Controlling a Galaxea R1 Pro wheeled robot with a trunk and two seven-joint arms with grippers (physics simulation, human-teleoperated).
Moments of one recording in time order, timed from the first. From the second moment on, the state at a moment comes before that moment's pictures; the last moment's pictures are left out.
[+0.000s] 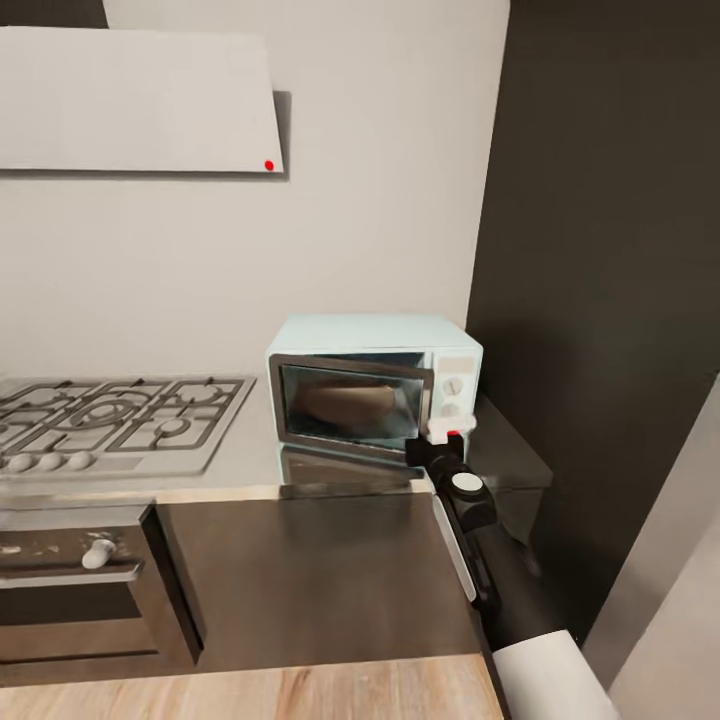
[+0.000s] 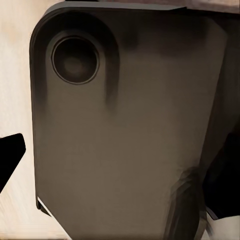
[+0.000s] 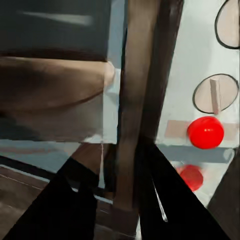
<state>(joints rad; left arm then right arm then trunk) 0.00 -0.04 0.02 -0.04 0.07 -0.01 -0.02 -0.59 0.17 0.15 -1.30 0.10 0.47 -0.13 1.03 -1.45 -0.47</state>
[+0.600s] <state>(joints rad) 0.00 -0.04 0.02 -0.04 0.07 -0.01 -0.02 -0.59 0.17 0.16 -1.30 0.09 0.47 -0.12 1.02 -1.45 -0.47</state>
